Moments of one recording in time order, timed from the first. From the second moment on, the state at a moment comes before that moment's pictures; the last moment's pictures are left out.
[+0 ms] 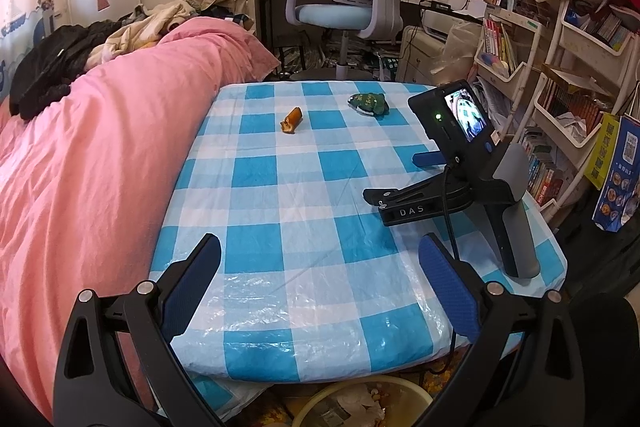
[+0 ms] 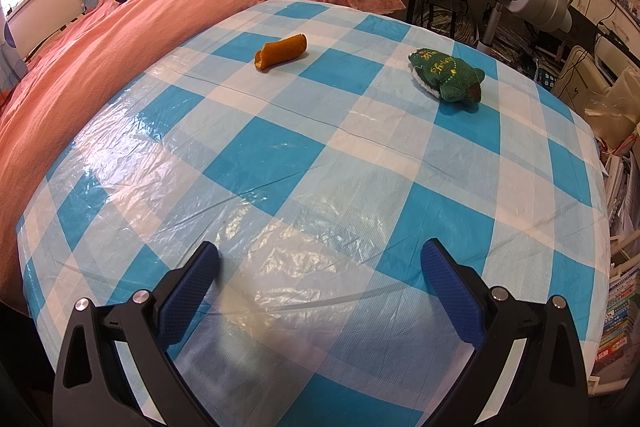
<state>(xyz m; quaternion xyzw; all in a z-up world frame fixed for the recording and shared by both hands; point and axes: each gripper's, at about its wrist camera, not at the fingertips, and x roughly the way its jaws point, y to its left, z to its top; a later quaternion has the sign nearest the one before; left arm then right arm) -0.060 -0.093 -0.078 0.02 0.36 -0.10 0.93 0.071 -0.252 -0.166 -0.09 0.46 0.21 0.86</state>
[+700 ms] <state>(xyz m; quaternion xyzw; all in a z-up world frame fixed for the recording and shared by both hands) -0.060 -0.093 -0.077 0.02 0.36 -0.10 0.93 0.072 -0.252 -0.166 -0.09 0.46 0.21 0.86</state>
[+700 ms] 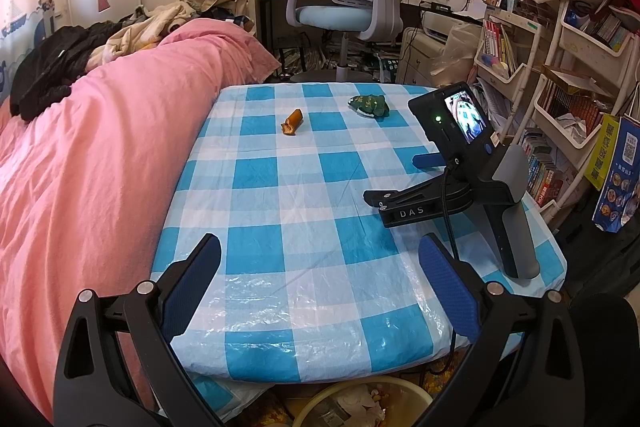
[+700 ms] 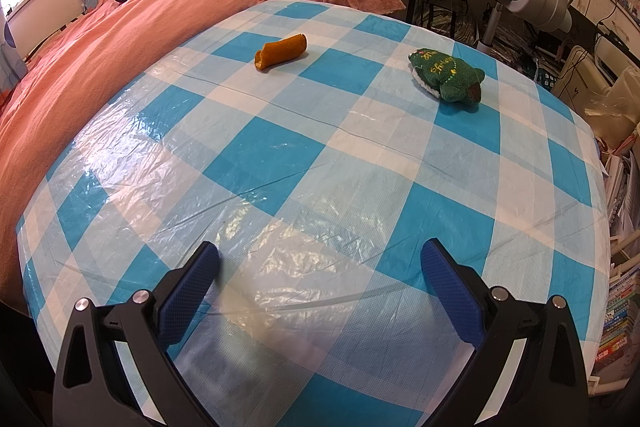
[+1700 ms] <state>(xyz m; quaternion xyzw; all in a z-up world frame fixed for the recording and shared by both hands) -0.072 -0.124 -0.084 0.12 0.34 -0.09 0.93 0.073 -0.251 -0.166 -0.09 0.46 0.21 0.86</state>
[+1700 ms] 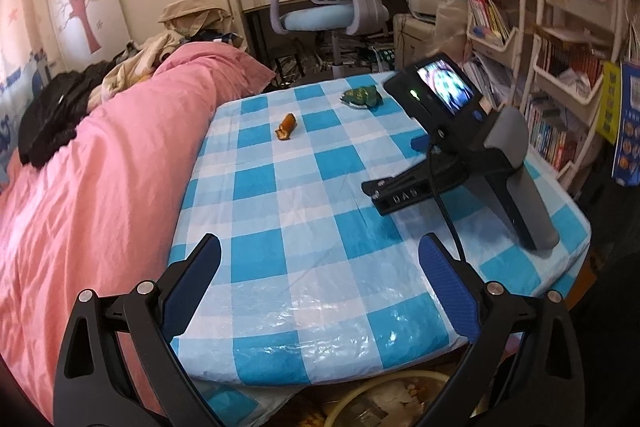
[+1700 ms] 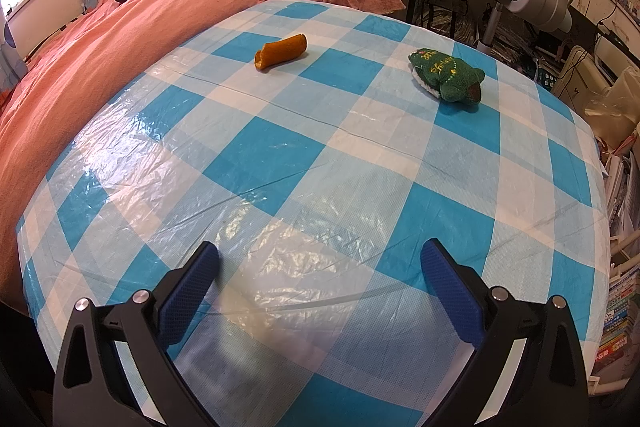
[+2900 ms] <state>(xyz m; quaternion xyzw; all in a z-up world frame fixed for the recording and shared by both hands) -0.072 -0.131 -0.090 0.12 0.34 -0.09 0.93 0.073 -0.251 -0.166 -0.09 0.46 0.21 0.86</state>
